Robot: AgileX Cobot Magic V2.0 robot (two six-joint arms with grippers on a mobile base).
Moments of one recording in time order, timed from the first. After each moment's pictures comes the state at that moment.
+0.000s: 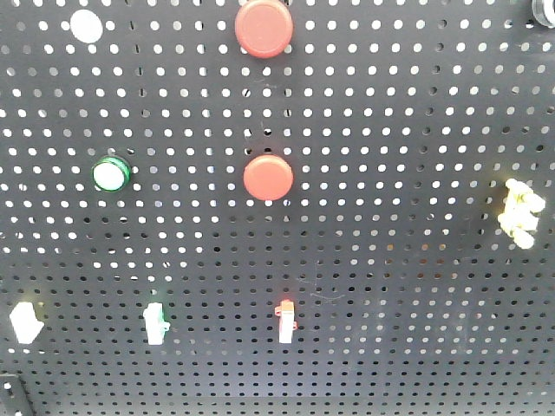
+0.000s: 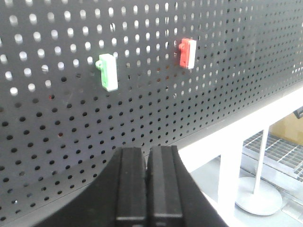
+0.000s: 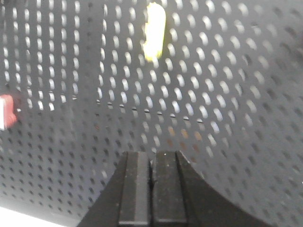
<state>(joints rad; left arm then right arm) -0.65 0.35 -0.20 -0.85 -0.02 0.88 -0.03 0.17 -0.30 1.01 0.28 -1.12</state>
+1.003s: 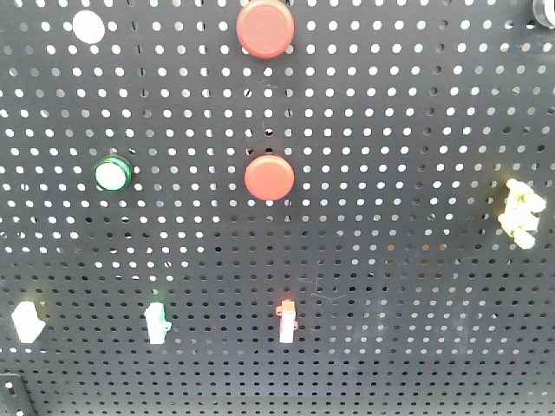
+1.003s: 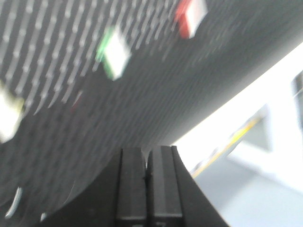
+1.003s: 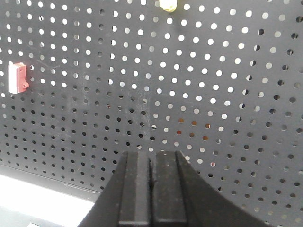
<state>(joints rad) -0.49 0.32 -0.11 -0.31 0.02 0.62 -0.03 0.11 -0.22 1.01 0.31 -1.12</state>
